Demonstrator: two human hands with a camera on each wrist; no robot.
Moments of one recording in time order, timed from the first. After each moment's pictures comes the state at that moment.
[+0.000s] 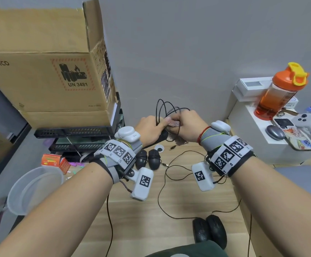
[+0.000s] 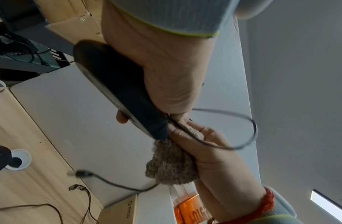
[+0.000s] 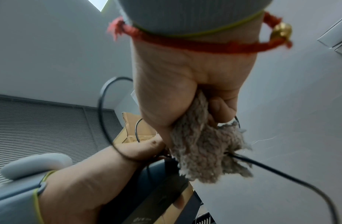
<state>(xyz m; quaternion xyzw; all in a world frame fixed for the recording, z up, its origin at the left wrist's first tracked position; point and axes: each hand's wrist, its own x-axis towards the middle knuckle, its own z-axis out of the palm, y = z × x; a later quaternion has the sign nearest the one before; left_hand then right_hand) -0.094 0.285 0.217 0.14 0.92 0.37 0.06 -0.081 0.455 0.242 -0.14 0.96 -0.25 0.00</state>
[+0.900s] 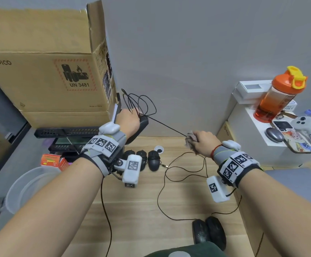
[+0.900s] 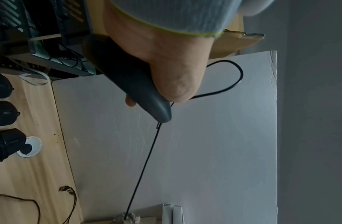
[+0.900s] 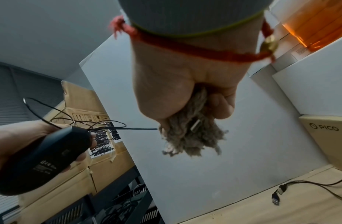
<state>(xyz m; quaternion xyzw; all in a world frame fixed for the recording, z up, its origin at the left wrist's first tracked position) -0.128 0.245 0.215 -0.12 0.90 0.42 0.00 -0.073 0.511 0.176 0.00 0.99 -0.13 0.07</state>
